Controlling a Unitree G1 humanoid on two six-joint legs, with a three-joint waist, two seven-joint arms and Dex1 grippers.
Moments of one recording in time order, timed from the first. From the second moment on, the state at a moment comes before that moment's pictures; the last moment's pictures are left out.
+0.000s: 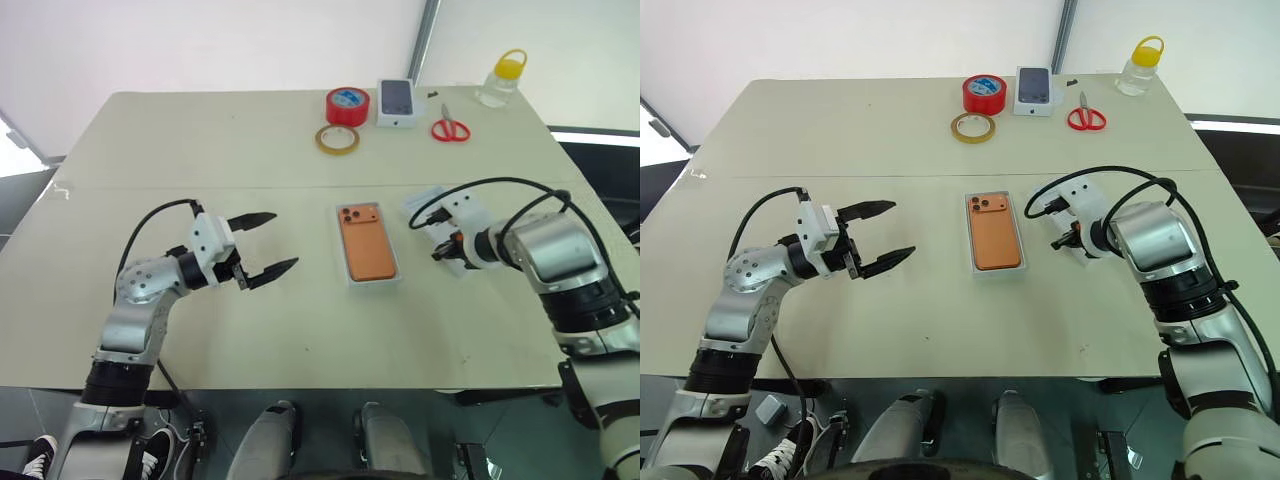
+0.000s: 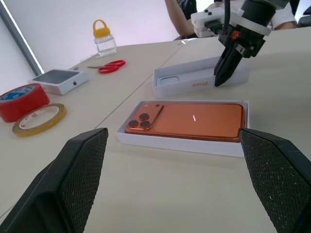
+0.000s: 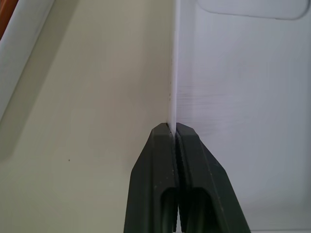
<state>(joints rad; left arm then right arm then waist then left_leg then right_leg) -0.31 0.51 0.02 -0.01 -0.36 -0.02 -1.00 -0.74 -0.73 0.23 0.00 0.16 1.37 0.60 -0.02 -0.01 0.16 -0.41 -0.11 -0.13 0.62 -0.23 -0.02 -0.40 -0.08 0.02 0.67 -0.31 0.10</state>
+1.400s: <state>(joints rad) -0.46 0.49 0.20 0.03 -0.52 0.35 -0.76 -0.89 0.15 -0.80 -0.15 0.62 1.61 0.20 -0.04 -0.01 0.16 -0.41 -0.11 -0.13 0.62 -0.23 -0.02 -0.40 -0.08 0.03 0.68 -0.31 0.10</state>
